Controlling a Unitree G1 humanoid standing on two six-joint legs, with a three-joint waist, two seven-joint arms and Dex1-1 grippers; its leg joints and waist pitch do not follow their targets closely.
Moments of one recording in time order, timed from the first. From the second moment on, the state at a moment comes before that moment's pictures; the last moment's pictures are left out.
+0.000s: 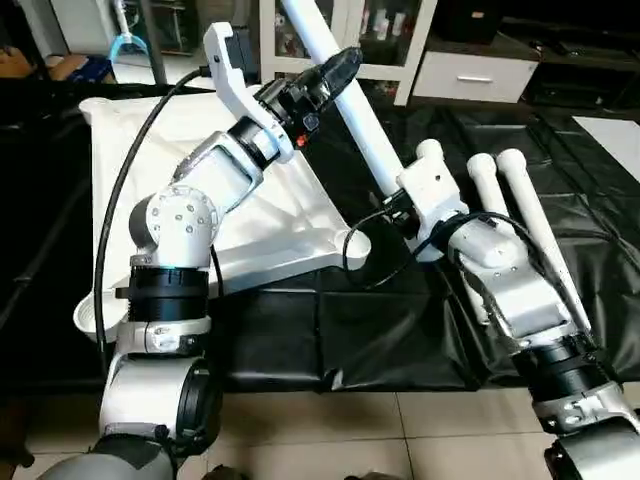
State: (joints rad) left arm -0.88 0.11 0.24 0.23 -0.79 0.63 -0.30; right arm -0.58 -0.31 0.23 0.22 0.00 0.27 0.28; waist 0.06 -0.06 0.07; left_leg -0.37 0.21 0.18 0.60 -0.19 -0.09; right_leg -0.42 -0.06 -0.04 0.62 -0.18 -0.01
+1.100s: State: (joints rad) left arm -0.89 0.13 0.22 0.20 -0.70 0.60 -0.31; right arm -0.52 -0.32 0.29 0.11 0.00 0.31 0.44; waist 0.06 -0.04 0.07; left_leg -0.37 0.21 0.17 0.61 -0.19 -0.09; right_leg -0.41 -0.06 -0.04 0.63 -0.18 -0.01
